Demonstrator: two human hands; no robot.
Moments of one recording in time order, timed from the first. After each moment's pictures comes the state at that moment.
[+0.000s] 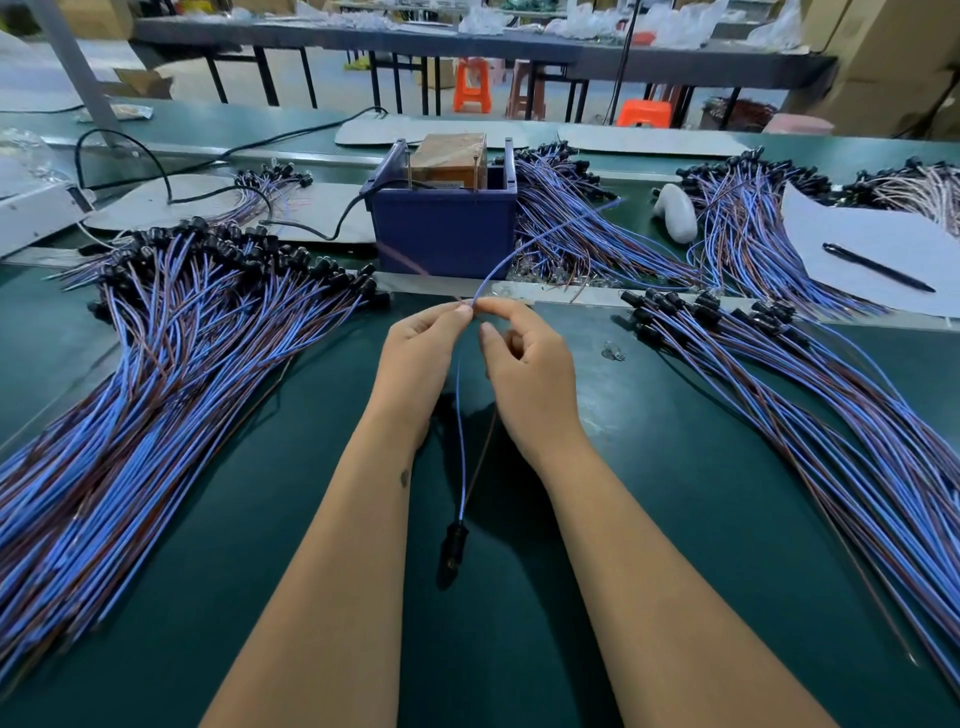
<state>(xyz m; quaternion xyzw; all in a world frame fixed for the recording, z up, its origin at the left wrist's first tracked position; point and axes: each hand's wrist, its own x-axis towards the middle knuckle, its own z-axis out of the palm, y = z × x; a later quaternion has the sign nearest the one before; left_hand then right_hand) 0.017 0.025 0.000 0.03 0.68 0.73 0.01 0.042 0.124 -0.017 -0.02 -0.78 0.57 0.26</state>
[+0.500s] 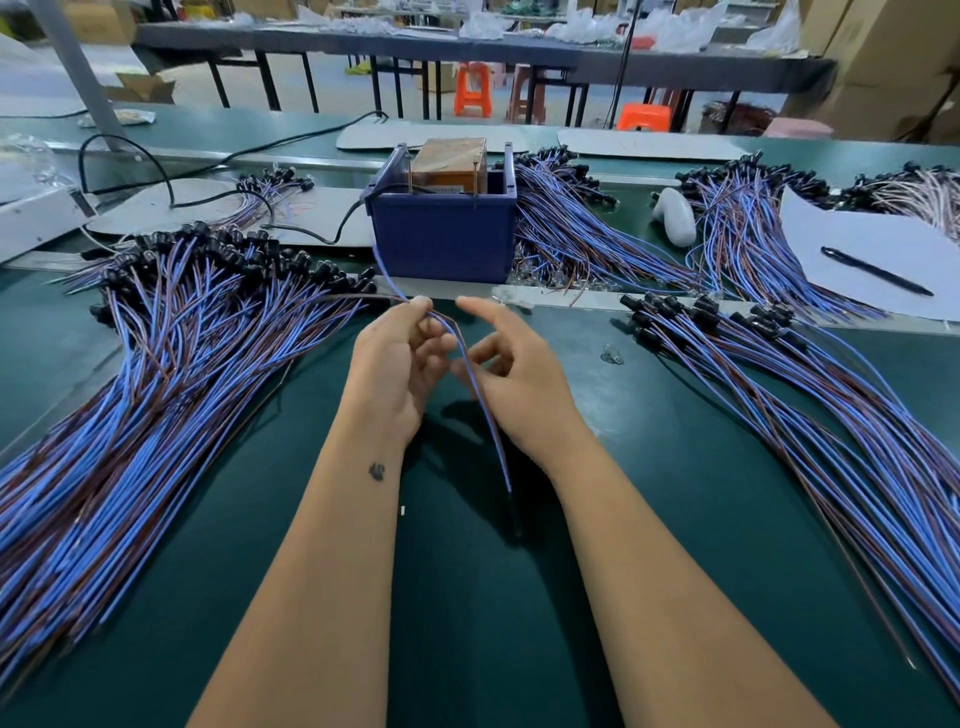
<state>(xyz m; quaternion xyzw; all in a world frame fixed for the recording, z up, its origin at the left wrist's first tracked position) 0.004 0.013 0.001 -0.06 0.46 0.88 0.05 0.046 0.130 -0.013 0.06 -0.78 0.60 0.15</state>
